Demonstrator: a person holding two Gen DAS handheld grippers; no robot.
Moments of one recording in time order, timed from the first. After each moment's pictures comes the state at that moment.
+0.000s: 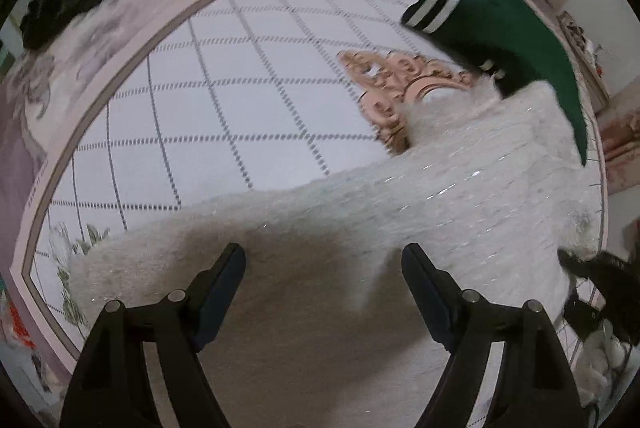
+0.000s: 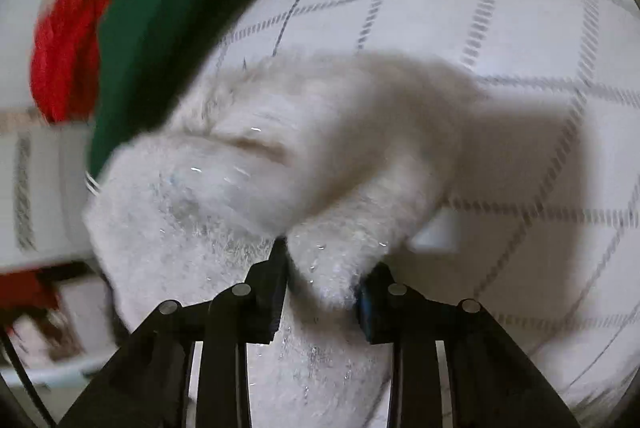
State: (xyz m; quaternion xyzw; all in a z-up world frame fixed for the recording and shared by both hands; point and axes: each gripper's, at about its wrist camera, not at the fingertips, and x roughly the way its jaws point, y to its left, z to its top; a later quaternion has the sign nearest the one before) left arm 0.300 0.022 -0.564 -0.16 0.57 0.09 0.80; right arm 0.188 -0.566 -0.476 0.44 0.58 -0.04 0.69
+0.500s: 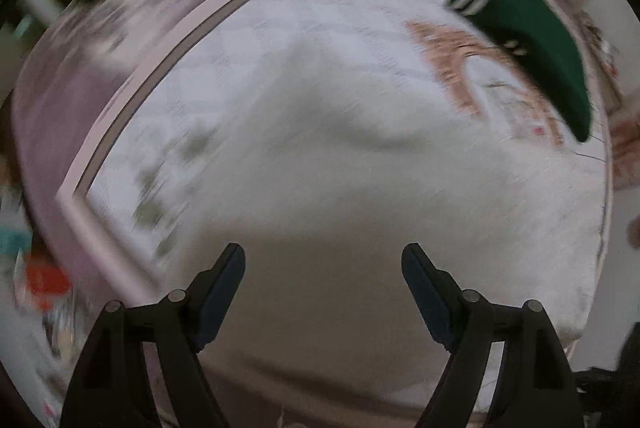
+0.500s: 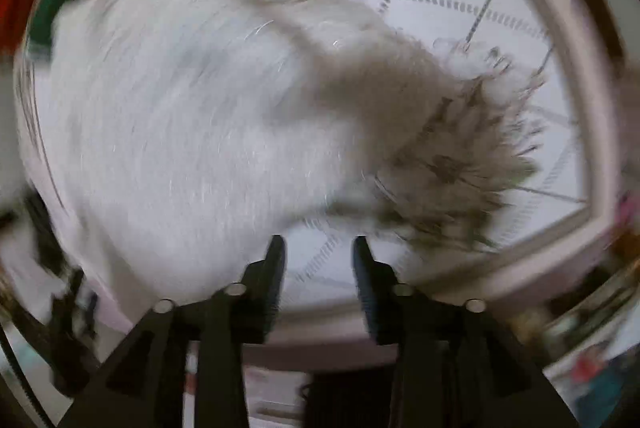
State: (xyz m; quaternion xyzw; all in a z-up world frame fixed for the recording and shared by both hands) left arm 0.185 0.073 -0.545 -0.19 0.61 0.13 0.76; right arm 0.005 -0.547 -0.419 0.27 0.75 -0.10 0.59
